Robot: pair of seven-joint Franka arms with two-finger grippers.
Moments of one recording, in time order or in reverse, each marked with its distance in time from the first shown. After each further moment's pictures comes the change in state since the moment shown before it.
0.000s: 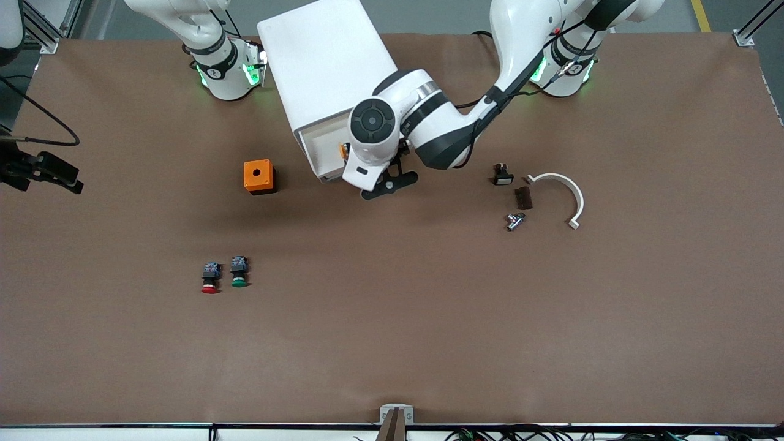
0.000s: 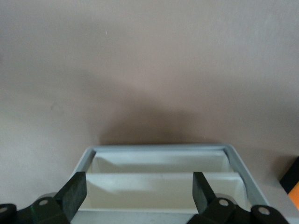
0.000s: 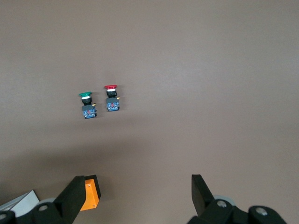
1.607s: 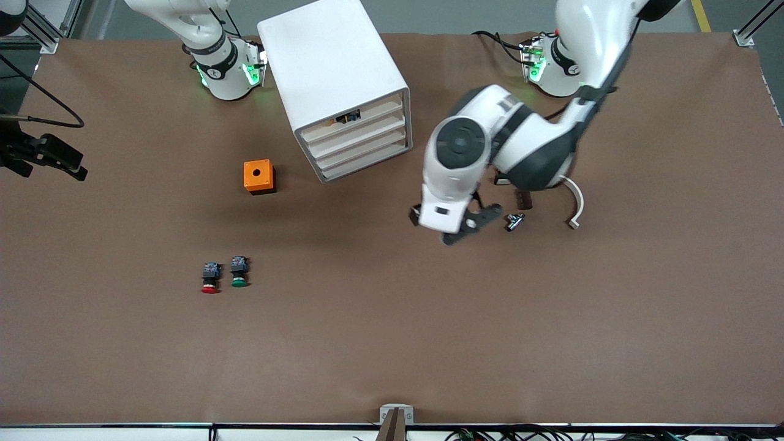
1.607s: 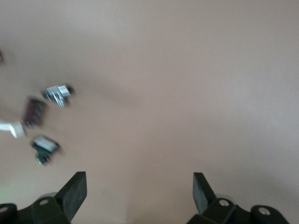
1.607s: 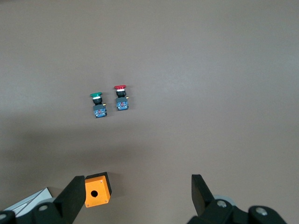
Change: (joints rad) left arm 0.337 -0.137 -0.029 -0.031 0.212 -0.037 0.093; right arm -0.003 -0.021 0.044 0.036 0.000 -0.044 0.062
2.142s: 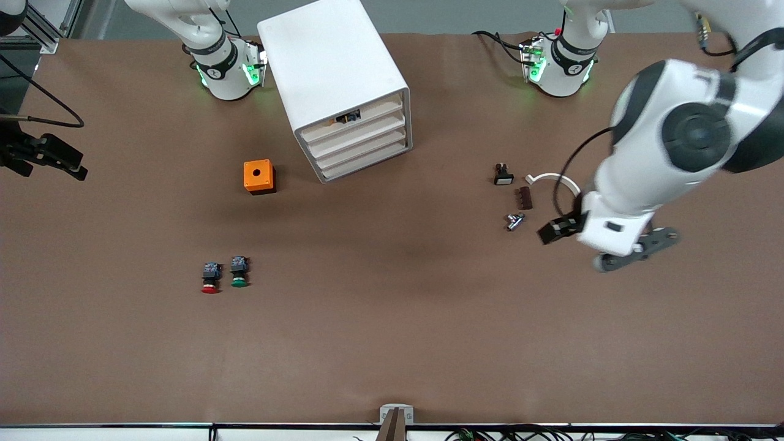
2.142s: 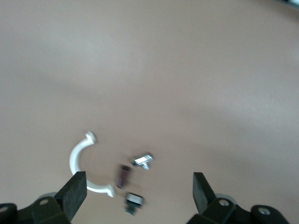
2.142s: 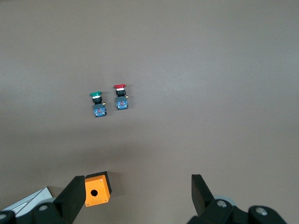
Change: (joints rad) left arm 0.330 -0.195 0.000 0.004 0.004 -0.130 0.495; right arm -0.001 0.000 -0.001 0.000 0.000 -0.003 0.000
